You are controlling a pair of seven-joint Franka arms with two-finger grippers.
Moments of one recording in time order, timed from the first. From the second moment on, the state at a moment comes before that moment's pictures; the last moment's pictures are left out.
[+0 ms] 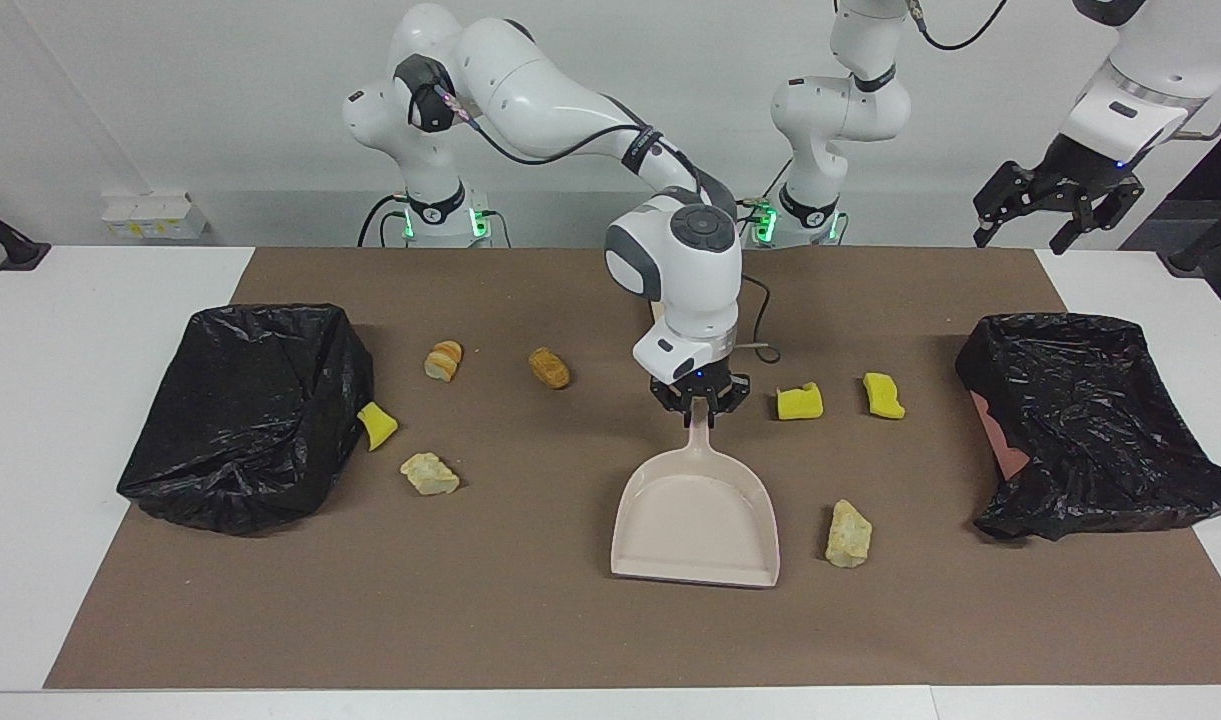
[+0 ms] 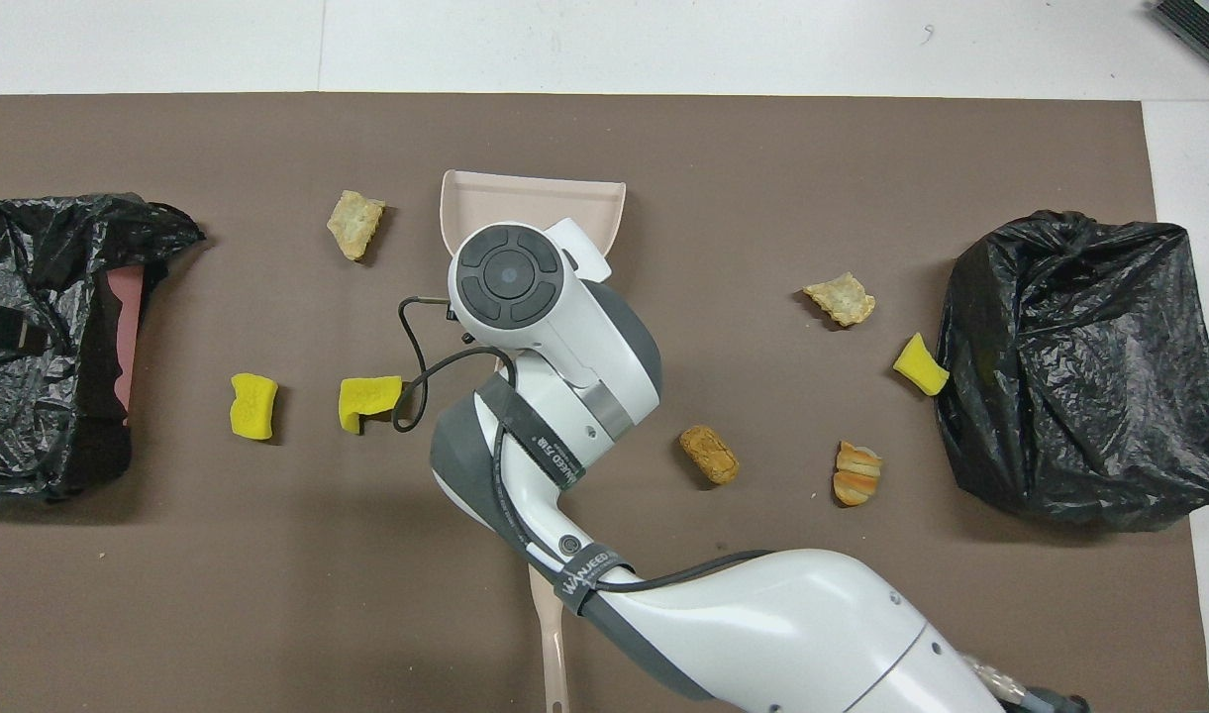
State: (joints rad) left arm -0.18 -0.03 0.19 -1.49 -0.05 1.47 0.14; right arm 0.62 0.70 0.05 -1.18 -0.04 2.03 0.82
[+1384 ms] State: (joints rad) left arm -0.42 -0.09 0.14 -1.65 -0.06 1.50 -0.07; right arm 0.33 0.50 0.05 -1.28 0.07 1.72 -0.23
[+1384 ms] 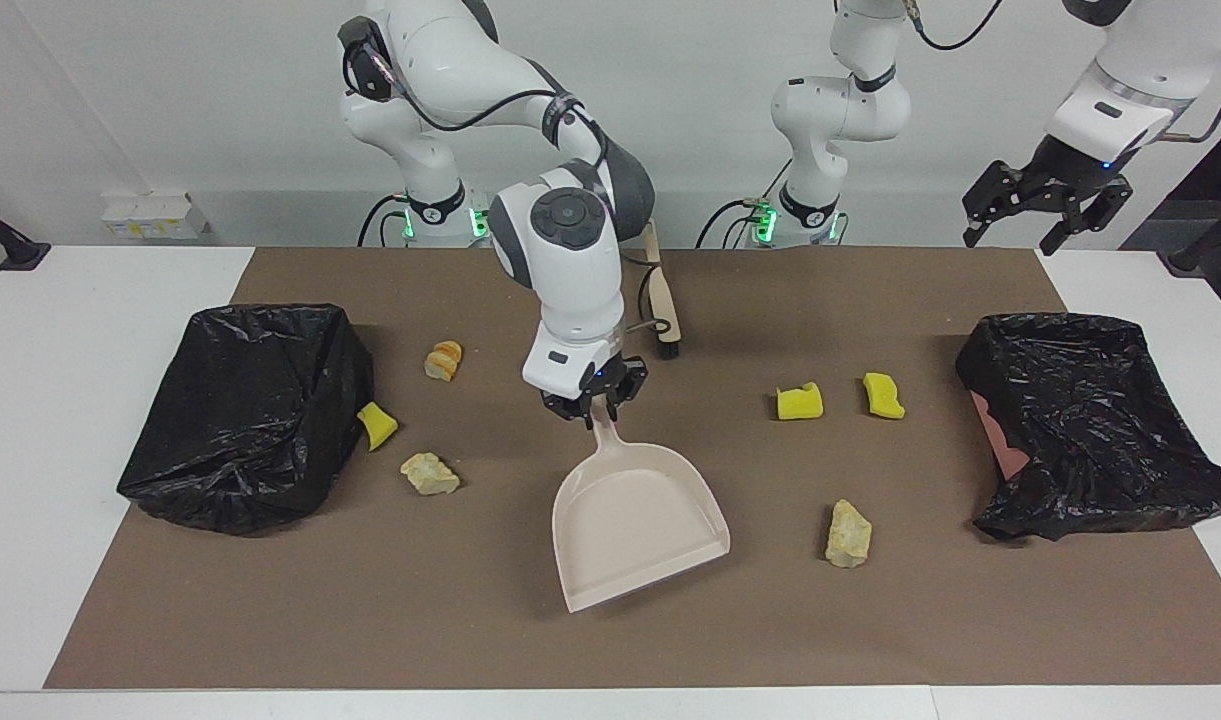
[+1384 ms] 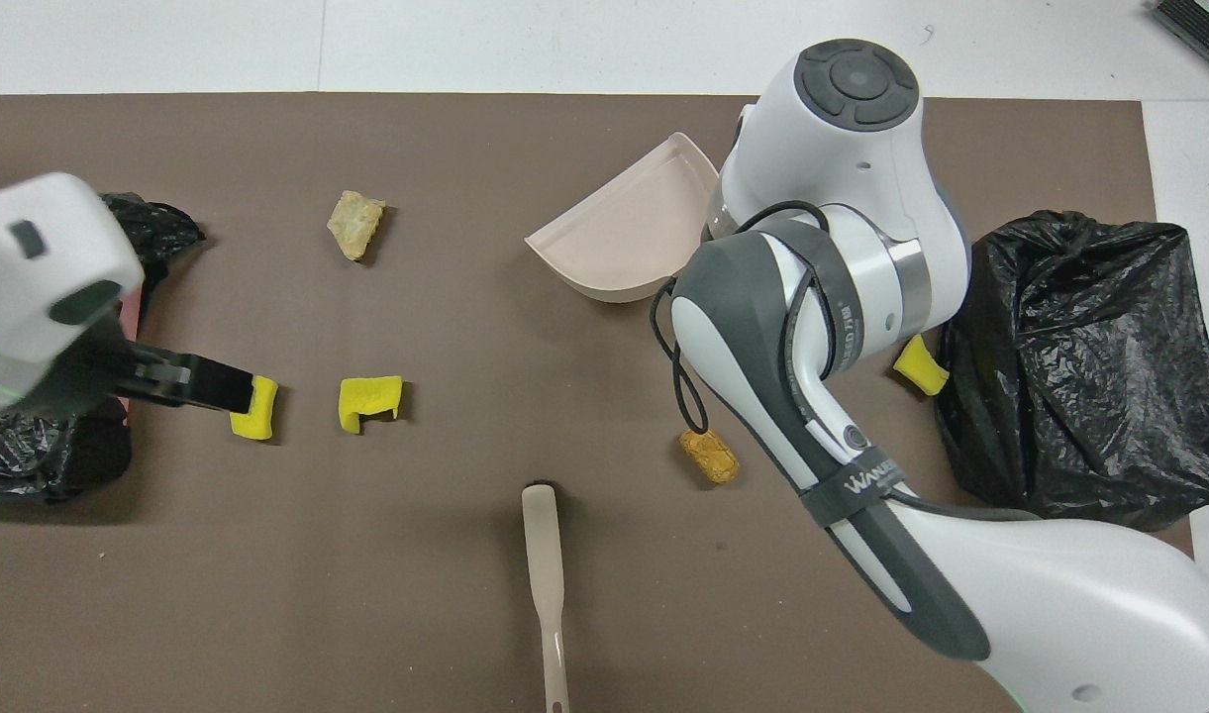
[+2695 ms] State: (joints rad) left arm -1.11 -0.14 0.12 -2.45 -0.06 2.18 -0.92; right arm 0.20 0.42 0.06 -1.37 -0.01 1.58 -1.27
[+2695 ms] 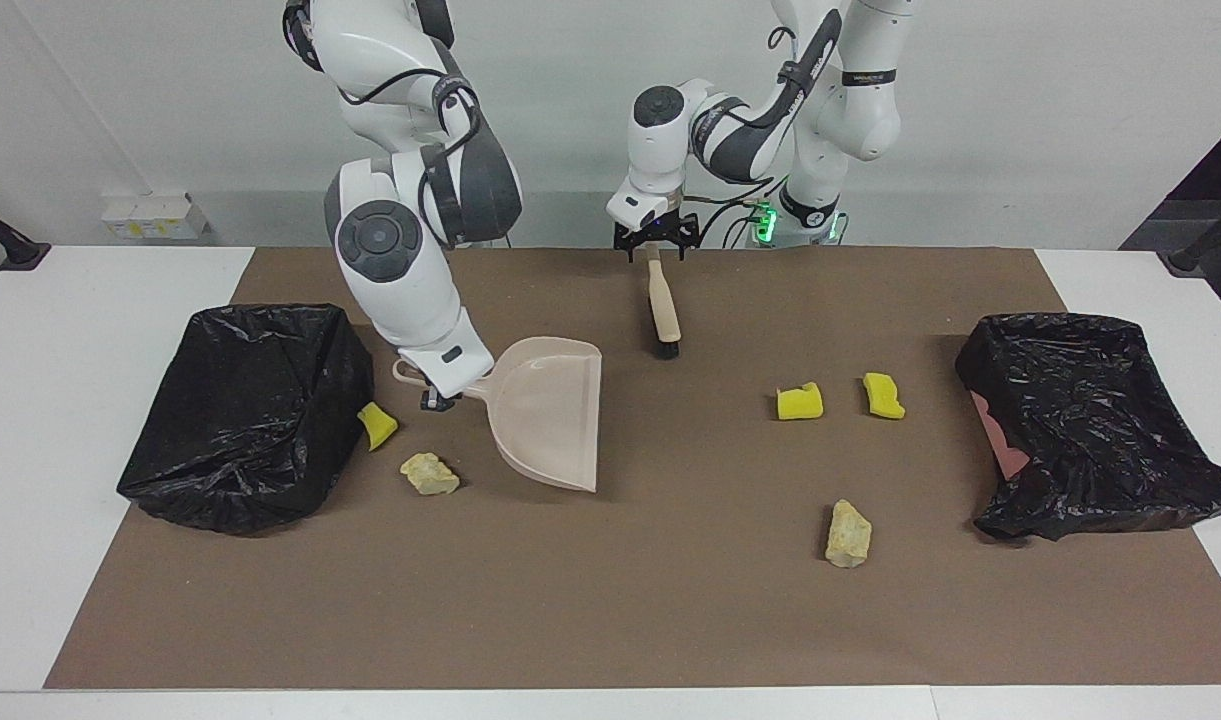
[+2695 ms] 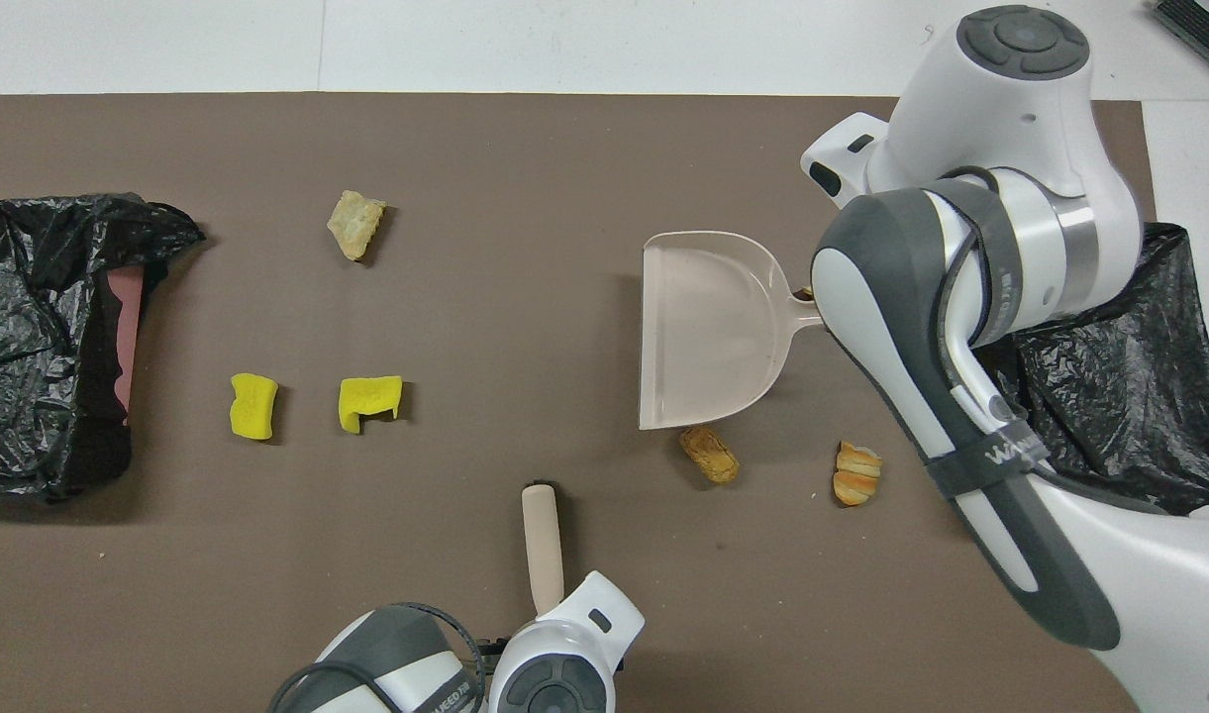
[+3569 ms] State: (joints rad) left arm -1.12 -0.14 0.13 -2.48 -0.13 2.21 -0.94; right arm 0.25 0.38 0.06 -1.42 -0.06 1.59 -1.33
